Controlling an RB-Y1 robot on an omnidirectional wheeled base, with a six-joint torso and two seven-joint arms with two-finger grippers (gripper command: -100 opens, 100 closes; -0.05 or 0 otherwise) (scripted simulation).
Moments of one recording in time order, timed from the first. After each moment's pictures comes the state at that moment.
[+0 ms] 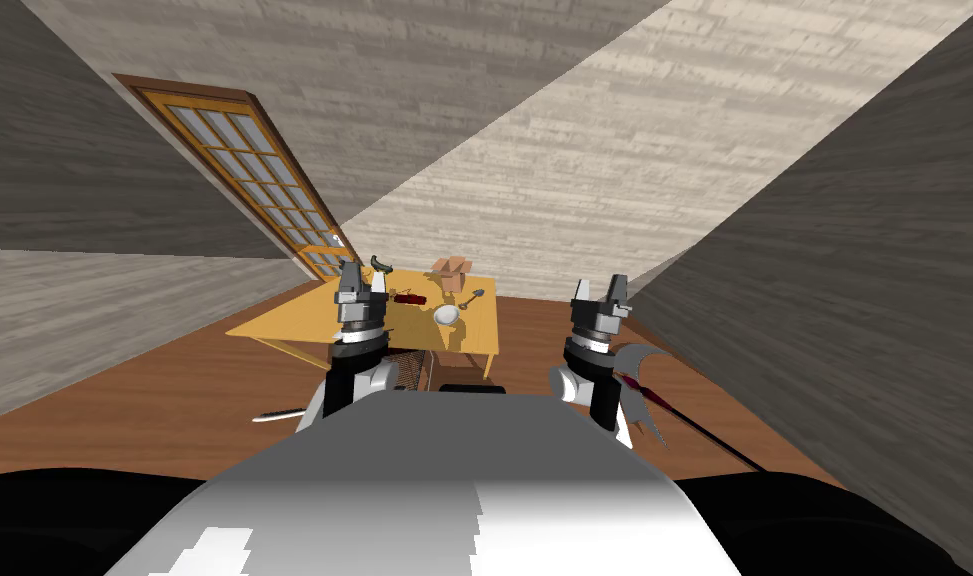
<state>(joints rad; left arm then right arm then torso) 0.50 -0.03 0.03 -2.33 -0.06 -0.54 -0.09 0.46 -0.04 -0.04 -2.39 -0.12 -0.51 0.07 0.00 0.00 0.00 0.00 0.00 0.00</state>
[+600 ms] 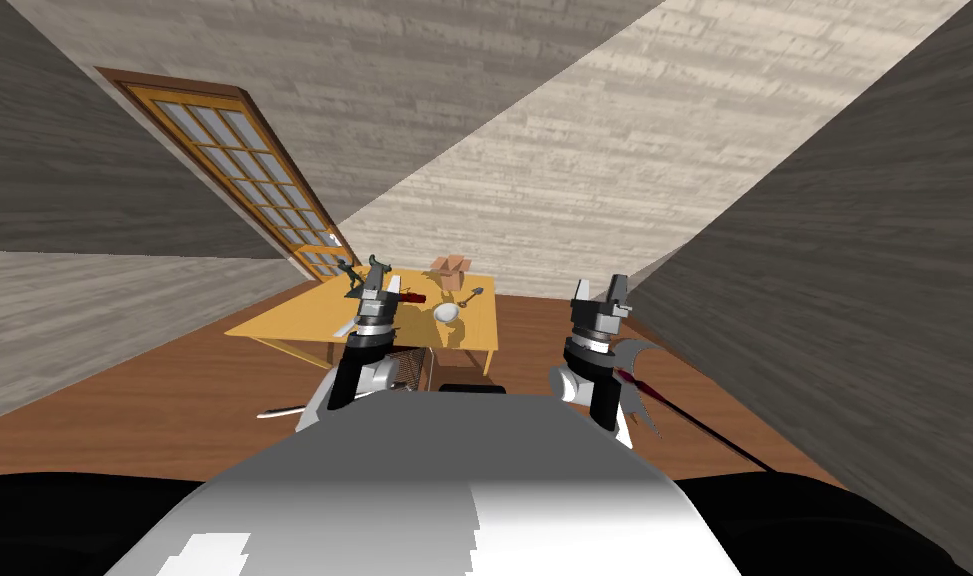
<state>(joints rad) 0.43 0.09 0.02 -2.25 -0.05 -0.48 -0.05 0.46 -0.04 -0.04 -2.39 -0.12 -0.51 0.07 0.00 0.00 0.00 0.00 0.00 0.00</state>
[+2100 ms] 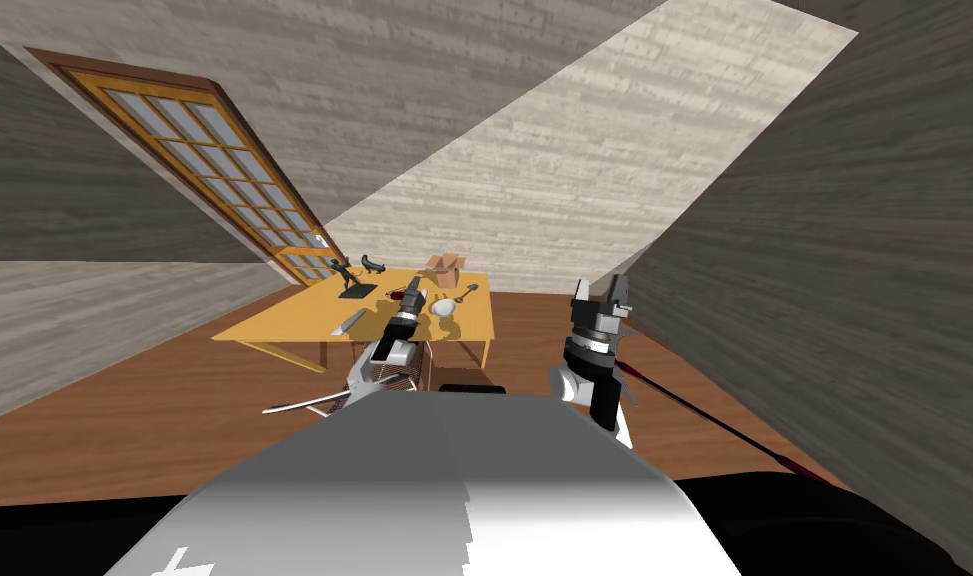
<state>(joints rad) 0.17 0.17 0.00 -1.86 -0.02 -0.23 0.10 0.46 -0.04 -0.04 -2.39 -0.12 -0.51 0.07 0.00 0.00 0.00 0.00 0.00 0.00</state>
